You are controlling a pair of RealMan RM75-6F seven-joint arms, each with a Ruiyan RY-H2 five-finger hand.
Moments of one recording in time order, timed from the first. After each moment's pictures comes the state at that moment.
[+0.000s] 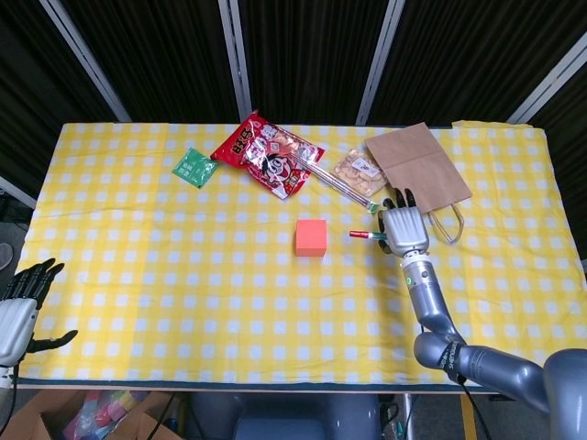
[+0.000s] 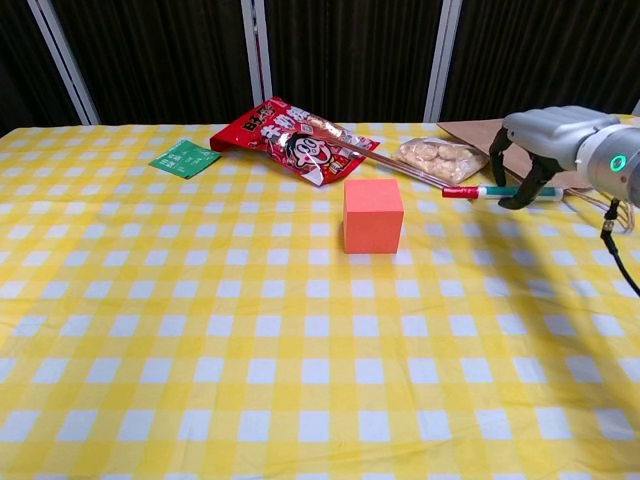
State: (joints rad) left arm -0.10 -1.05 0.00 -1.72 1.47 1.39 -0.01; right arm 0.82 -1.59 0.22 -1.27 -0.78 1.00 -0.60
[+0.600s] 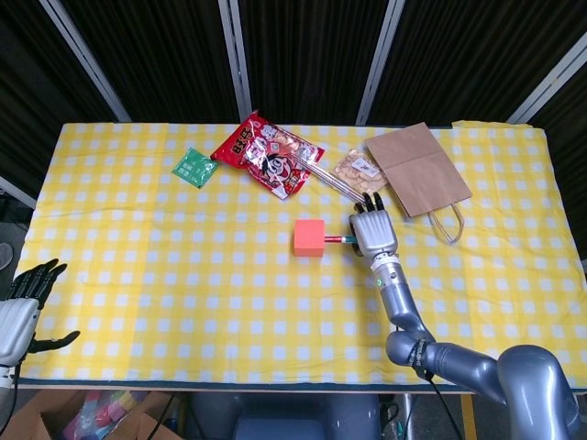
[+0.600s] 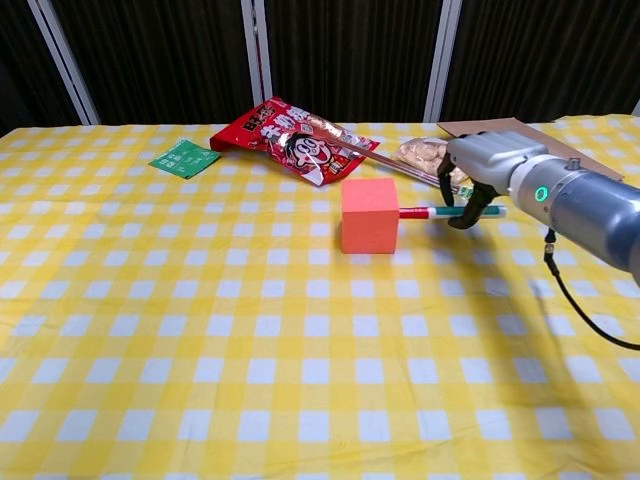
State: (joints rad) left arm -0.10 -1.04 0.01 -1.73 1.47 1.37 -0.04; right arm 0.88 -1.77 0.25 -1.10 -0.82 0.96 -0.59
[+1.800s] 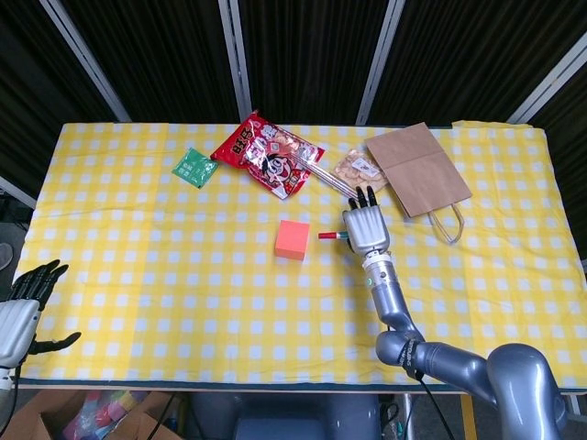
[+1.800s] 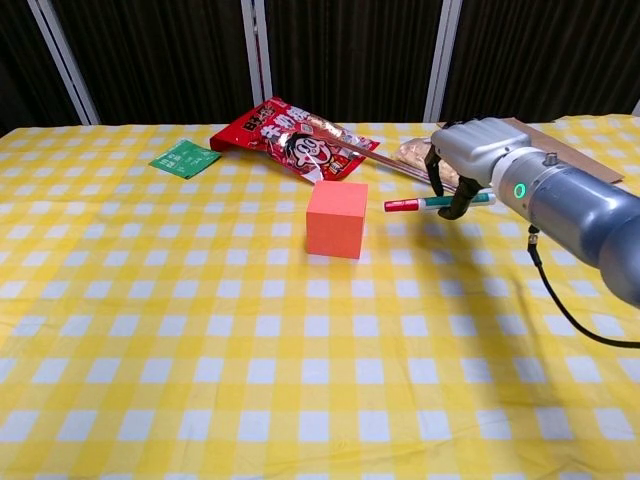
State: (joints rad) left arm -0.10 -1.04 0.01 -1.73 1.48 1.38 -0.05; right arm 0.91 -1.82 0.27 -1.08 -0.83 1.01 -0.71
